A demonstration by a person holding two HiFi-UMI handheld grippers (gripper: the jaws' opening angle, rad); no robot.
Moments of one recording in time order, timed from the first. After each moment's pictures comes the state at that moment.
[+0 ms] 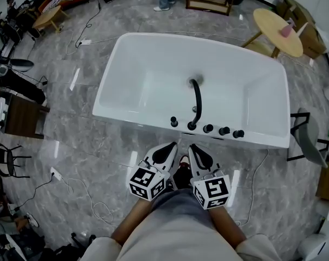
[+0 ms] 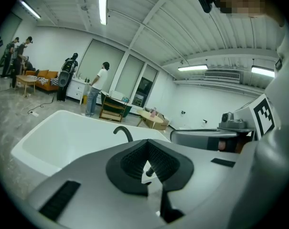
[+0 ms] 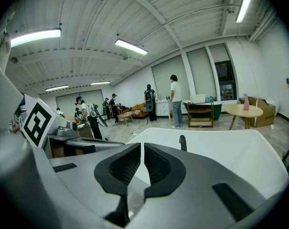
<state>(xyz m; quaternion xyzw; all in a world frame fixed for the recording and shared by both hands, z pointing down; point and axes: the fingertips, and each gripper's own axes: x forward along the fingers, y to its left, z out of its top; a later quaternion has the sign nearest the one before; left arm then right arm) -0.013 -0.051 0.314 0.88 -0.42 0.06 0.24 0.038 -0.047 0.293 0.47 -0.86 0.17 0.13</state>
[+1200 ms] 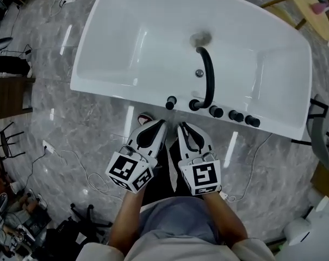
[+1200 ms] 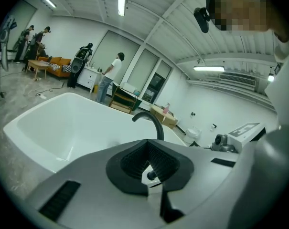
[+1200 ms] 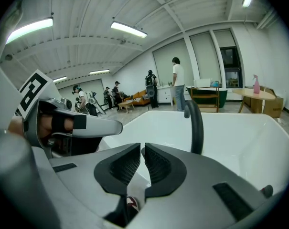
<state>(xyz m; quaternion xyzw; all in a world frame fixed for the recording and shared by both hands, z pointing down) -0.045 -0.132 0.425 0.84 -0.45 0.06 0.30 0.004 -0.125 0.448 0.43 -0.86 0.21 0.19</state>
